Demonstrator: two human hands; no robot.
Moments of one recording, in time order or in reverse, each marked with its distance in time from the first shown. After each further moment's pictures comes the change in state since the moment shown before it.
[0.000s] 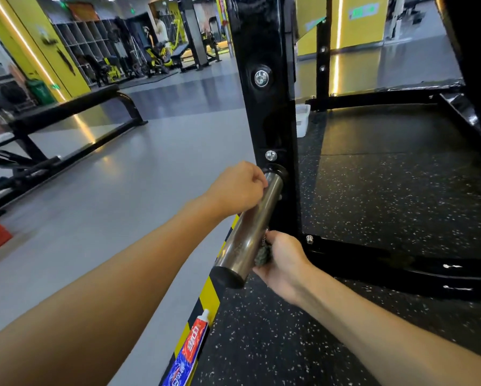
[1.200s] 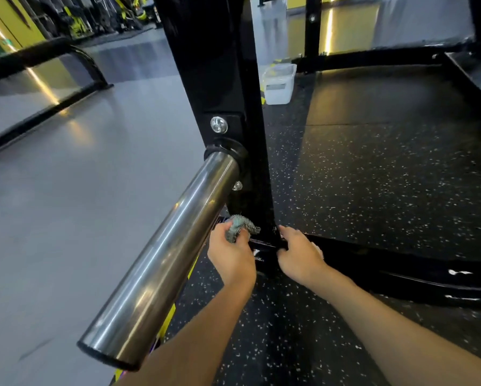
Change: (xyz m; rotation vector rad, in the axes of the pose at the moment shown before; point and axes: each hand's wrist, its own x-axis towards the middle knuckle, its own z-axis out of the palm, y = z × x) left_hand 0.044 -0.066 0.246 -0.649 0.690 -0.527; right_hand 0.114 -0.027 -0.154 -1.443 0.187 -0.144
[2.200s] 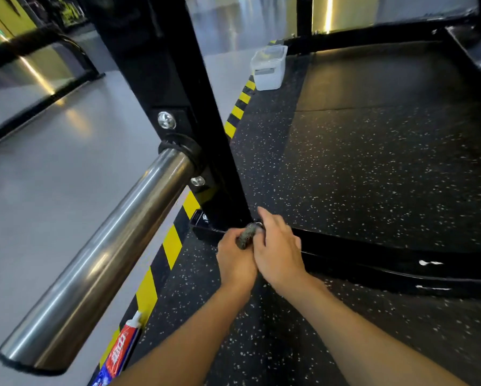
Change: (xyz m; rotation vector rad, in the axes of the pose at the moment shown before) left_hand -0.044 0.002 0.026 0.108 -0.323 -0.141; right_hand -0.012 0.013 -0.004 0.064 0.251 -0.138
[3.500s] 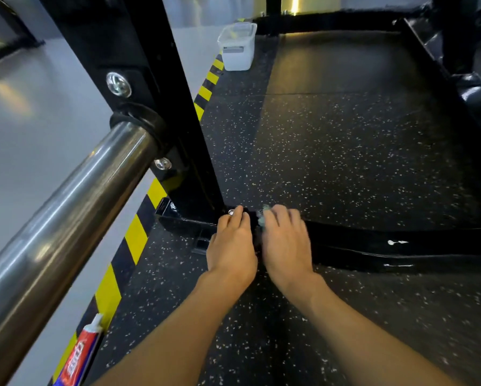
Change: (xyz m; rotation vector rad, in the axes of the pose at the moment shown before) left_hand -0.003 0.013 0.013 0.984 -0.430 0.442; right_hand -0.003 0.062 0.001 -0.619 0.237 -0.105
